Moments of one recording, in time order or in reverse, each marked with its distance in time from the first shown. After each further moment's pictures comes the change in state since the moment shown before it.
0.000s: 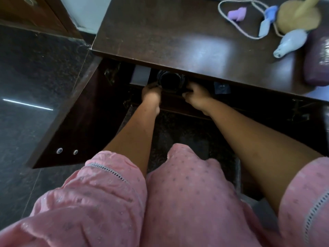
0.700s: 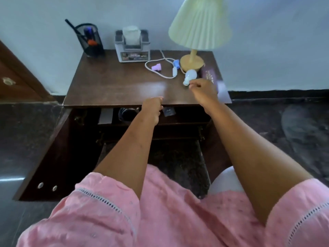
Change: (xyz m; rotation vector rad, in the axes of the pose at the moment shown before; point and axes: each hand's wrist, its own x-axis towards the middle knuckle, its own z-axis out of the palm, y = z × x) left_hand -0.169 0.029 0.101 0.277 -0.370 0.124; right_hand -0.164 -0.004 -0.181 0.210 0.642 -0.030
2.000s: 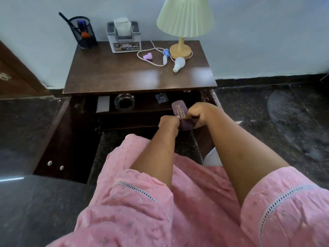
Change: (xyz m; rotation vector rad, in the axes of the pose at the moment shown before) left_hand -0.055 -0.105 0.041 0.143 0.055 -0.231; right_hand -0.087 0.045 -0.002 0.125 -0.469 0.737
